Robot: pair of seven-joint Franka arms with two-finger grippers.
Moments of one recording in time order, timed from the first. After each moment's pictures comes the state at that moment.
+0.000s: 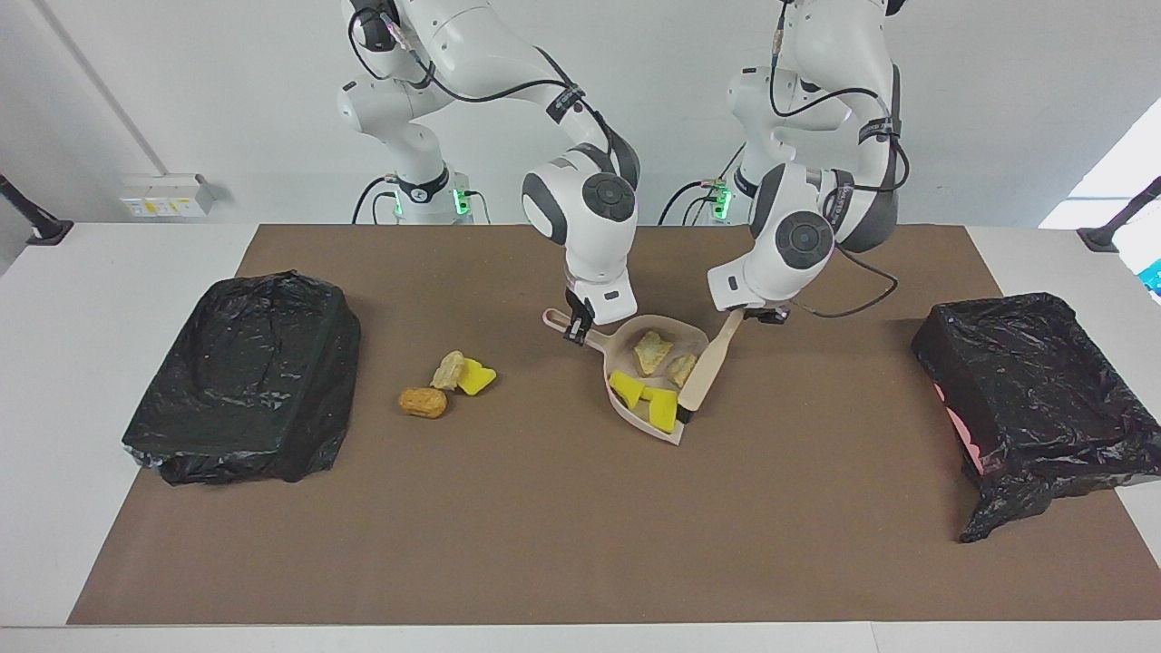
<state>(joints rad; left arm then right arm) -0.36 0.13 -0.04 -2.01 -0.05 1.78 0.24 0.58 0.38 0.05 -1.73 -0.06 2.00 -0.51</state>
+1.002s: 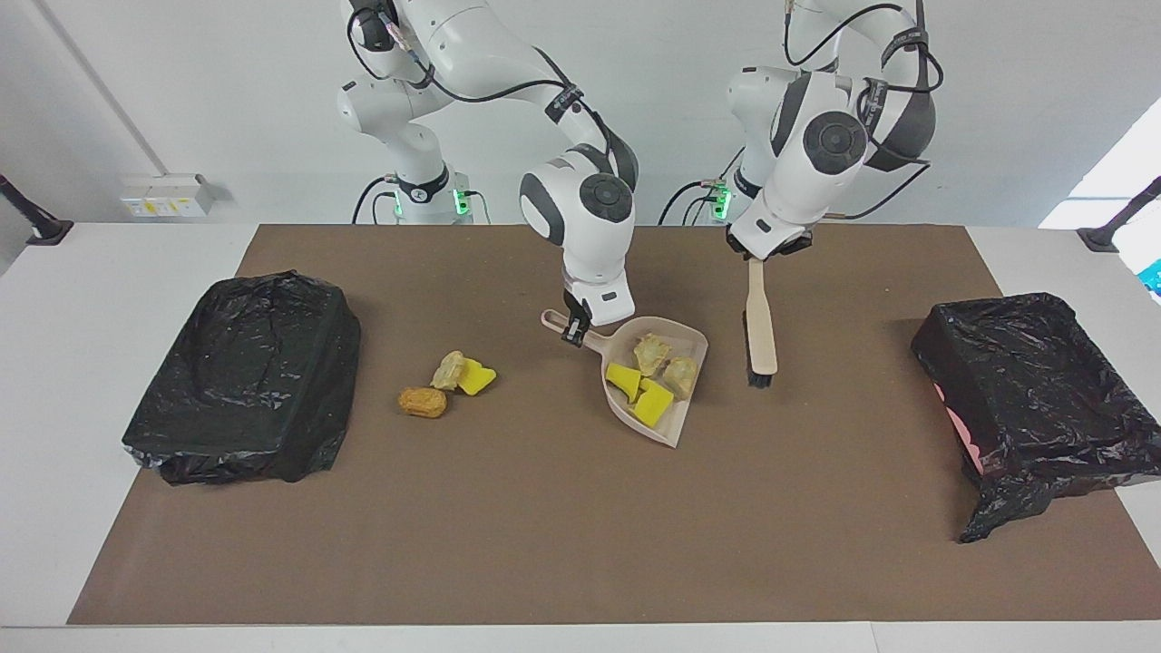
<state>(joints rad) -0.37 -0.11 -0.02 -2.03 -0.05 1.56 -0.25 0.57 0.38 0.05 -1.73 -0.06 2.00 -0.51</state>
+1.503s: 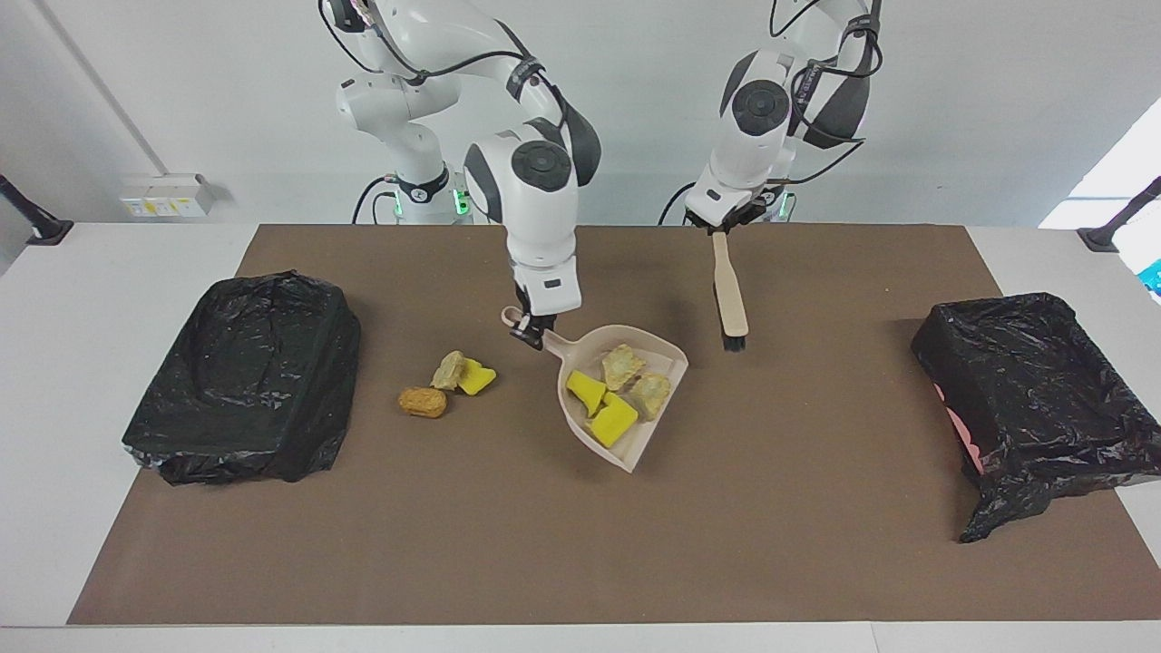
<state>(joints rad) -0.55 -0.27 -0.04 -2.29 -0.11 1.70 -0.50 0.41 0.24 0.04 -1.71 -0.06 1.95 -0.54</state>
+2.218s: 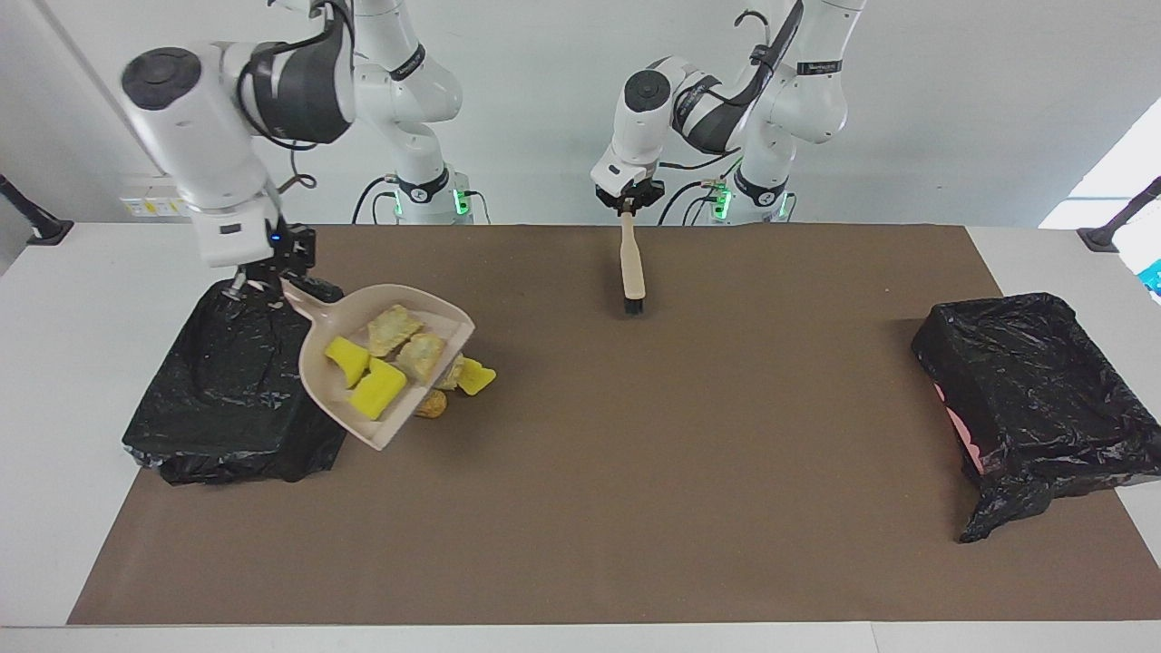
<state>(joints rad) -0.97 -0.24 -0.05 -2.51 -0.28 2.10 -0.82 -0.19 0.05 0.02 -1.71 -0.08 1.74 -1.29</state>
